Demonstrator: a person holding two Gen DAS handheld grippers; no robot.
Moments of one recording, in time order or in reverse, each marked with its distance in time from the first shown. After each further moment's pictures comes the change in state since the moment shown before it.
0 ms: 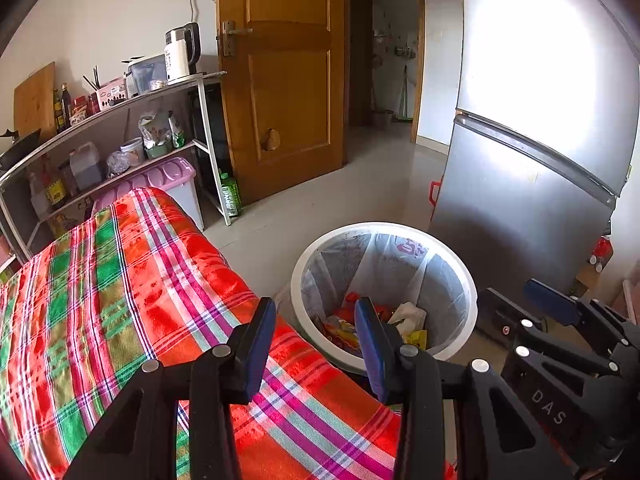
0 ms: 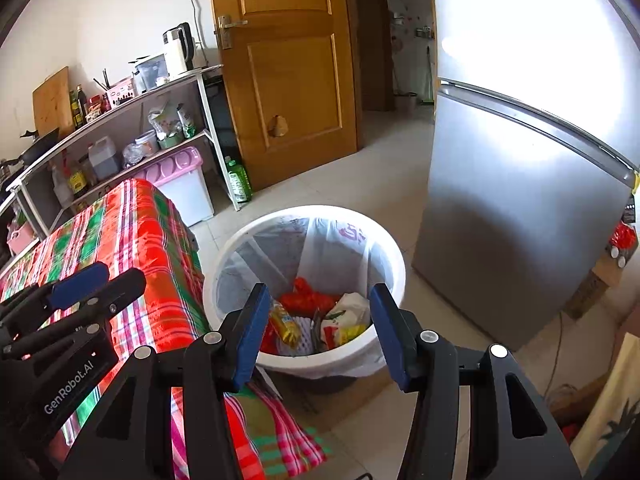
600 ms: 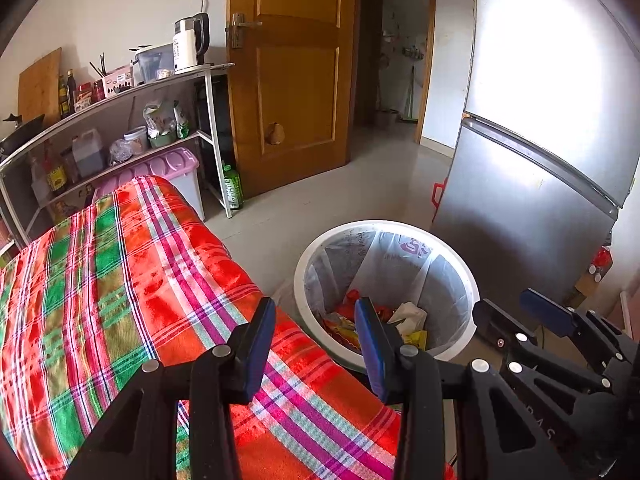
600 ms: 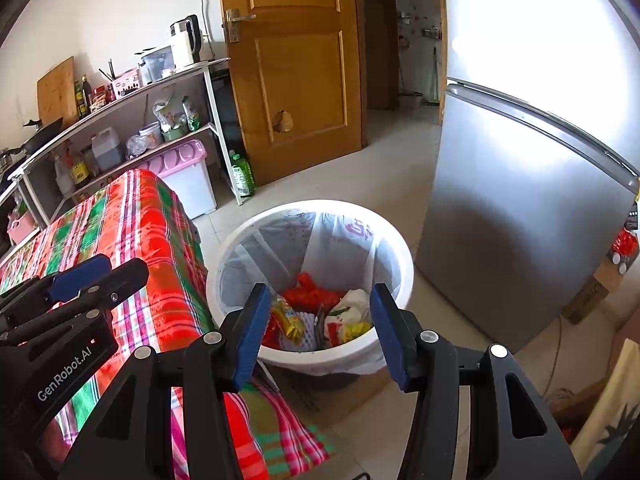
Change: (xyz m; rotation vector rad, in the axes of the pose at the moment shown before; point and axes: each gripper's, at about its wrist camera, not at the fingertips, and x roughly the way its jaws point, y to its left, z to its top) left arm 0.003 0.007 -0.002 -0.042 0.015 -0.004; right arm 0.004 0.008 -0.005 -0.027 0.007 0.002
